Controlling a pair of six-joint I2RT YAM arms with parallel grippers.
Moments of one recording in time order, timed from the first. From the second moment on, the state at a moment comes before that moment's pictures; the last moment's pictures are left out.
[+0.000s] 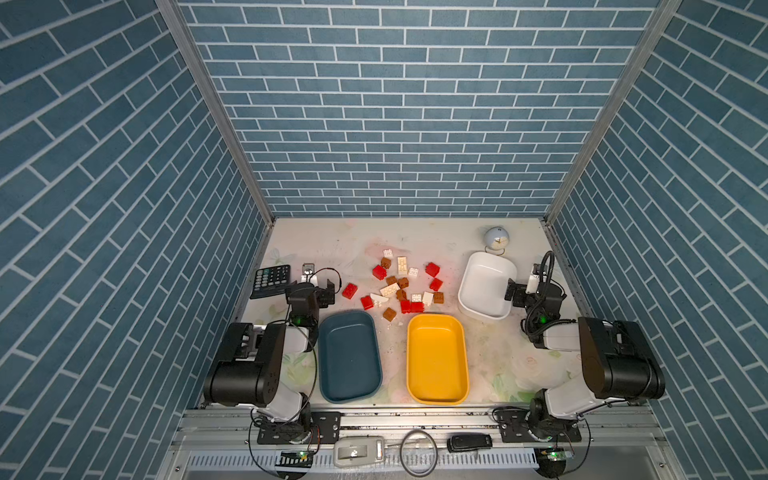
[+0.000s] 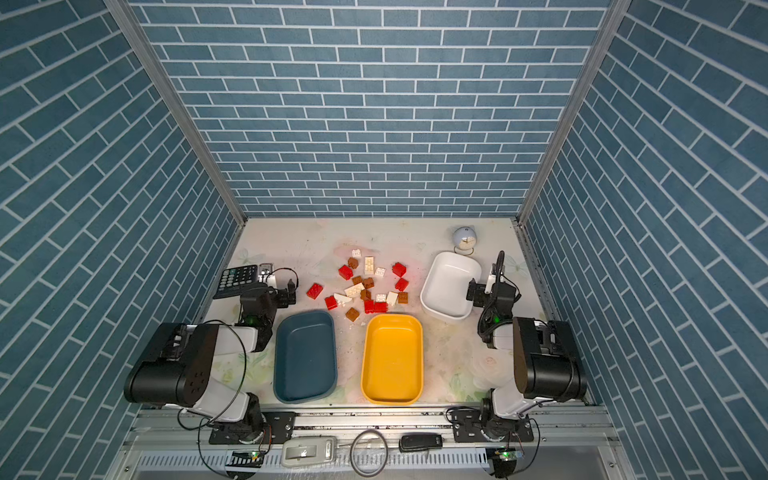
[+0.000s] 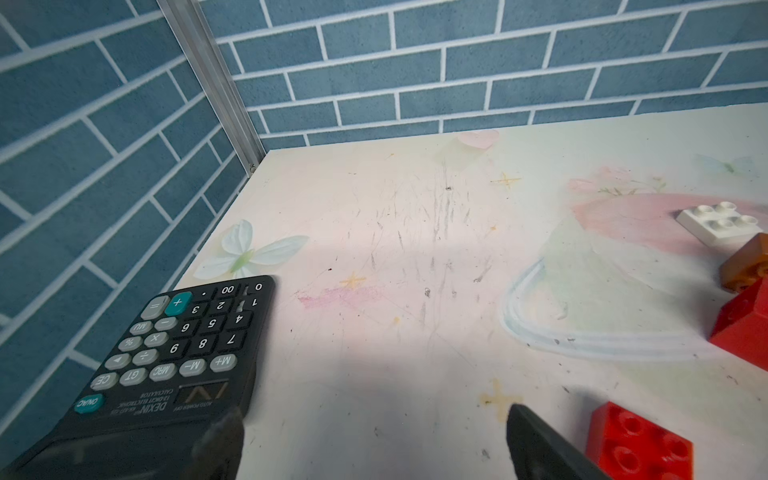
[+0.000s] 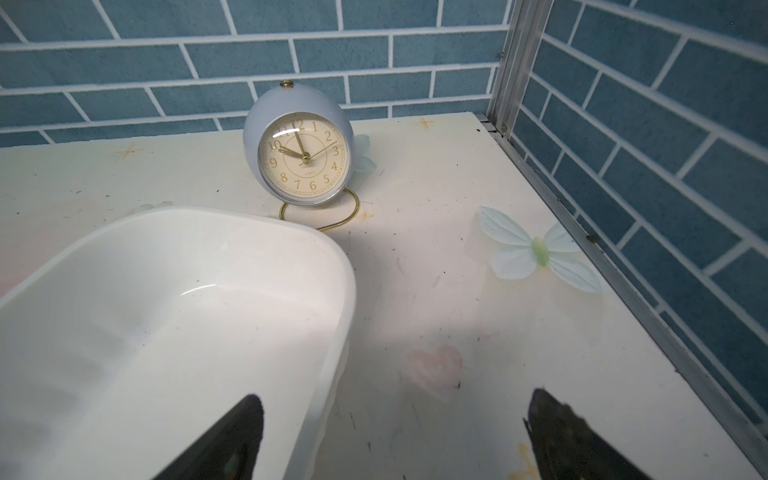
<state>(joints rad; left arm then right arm) -0.05 1.53 0.38 0.78 -0.20 0.06 -0.03 1.54 0.38 0.79 0.04 0.01</state>
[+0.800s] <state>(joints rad) -0.05 1.53 0.38 0.78 -0.20 0.06 -0.03 1.54 0.38 0.78 0.04 0.01</state>
